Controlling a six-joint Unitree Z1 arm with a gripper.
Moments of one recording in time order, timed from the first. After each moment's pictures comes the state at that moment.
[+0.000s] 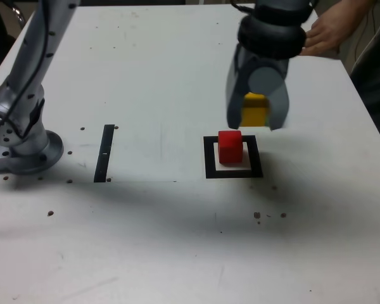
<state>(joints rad) -0.08 2.14 -1.96 1.55 -0.01 0.00</state>
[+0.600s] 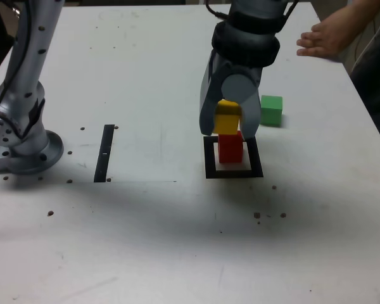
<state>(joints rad) -0.09 2.09 -1.80 1.51 -0.04 -0.01</state>
